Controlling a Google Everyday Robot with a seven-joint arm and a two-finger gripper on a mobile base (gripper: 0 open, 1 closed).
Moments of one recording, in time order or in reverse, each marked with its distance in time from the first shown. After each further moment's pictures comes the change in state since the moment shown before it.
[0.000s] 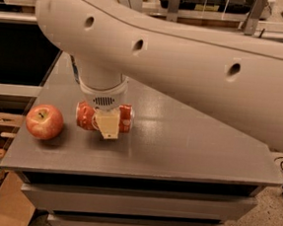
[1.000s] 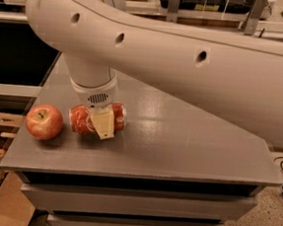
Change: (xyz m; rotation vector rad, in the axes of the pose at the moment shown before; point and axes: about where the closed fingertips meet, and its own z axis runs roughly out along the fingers) arm -0.020 -0.004 0.014 -0.066 -0.005 -0.201
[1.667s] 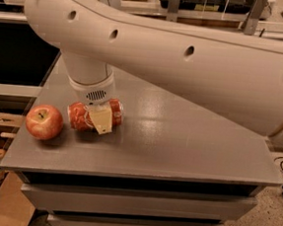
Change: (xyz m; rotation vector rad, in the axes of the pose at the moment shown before) arm -0.003 -0.007 0.006 -0.030 0.003 -0.038
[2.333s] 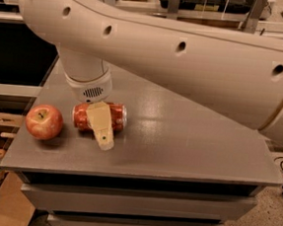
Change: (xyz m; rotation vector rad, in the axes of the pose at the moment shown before) arm -0.004 -0.005 -0.001 -0.010 0.006 -0.023
